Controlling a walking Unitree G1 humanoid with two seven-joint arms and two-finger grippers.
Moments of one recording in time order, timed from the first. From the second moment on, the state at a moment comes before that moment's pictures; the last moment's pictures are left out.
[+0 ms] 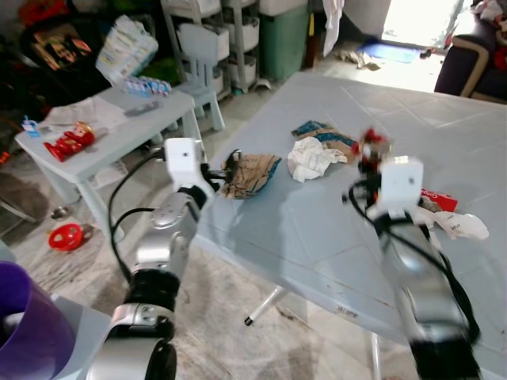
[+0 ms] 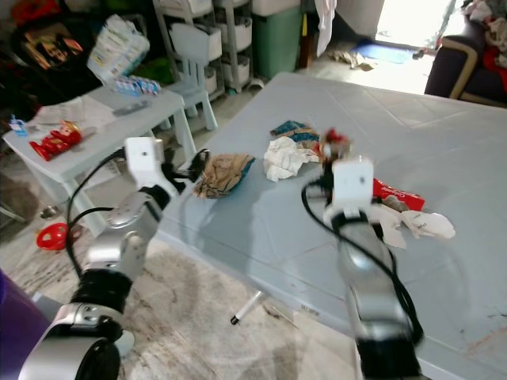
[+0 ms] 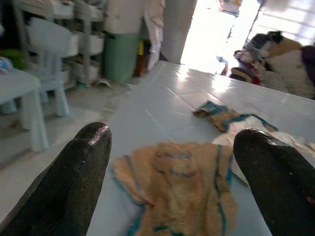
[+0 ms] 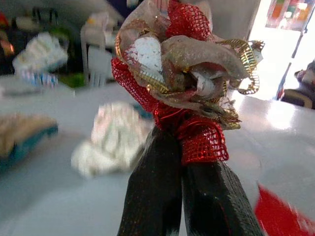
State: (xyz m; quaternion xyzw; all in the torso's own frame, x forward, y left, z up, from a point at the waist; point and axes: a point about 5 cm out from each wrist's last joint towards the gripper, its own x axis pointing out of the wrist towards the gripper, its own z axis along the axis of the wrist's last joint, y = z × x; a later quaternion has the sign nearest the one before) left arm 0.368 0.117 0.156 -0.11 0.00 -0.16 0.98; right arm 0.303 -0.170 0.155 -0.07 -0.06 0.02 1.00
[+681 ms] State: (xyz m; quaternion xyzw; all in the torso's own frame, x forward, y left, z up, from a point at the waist) left arm 0.380 0.103 0.133 -0.07 0.05 -0.19 0.98; right arm 0.265 -0.184 0.163 -0.08 -0.02 0.00 1.00
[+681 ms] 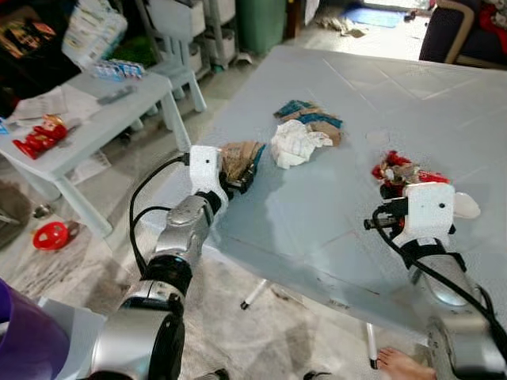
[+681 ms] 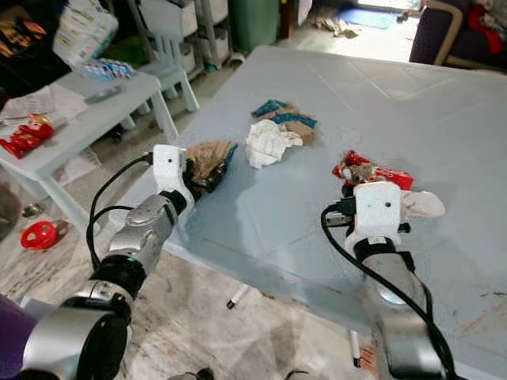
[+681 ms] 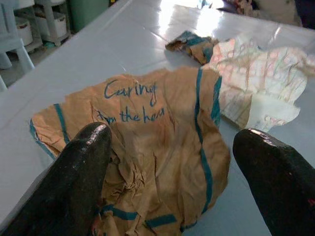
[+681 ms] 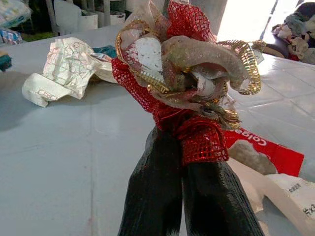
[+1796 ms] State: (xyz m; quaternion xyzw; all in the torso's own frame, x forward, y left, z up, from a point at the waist) left arm 0.380 0.124 0.124 -0.04 0.06 -0.17 0.98; right arm 0.291 -0.161 0.168 -0.06 -0.04 0.03 1.00
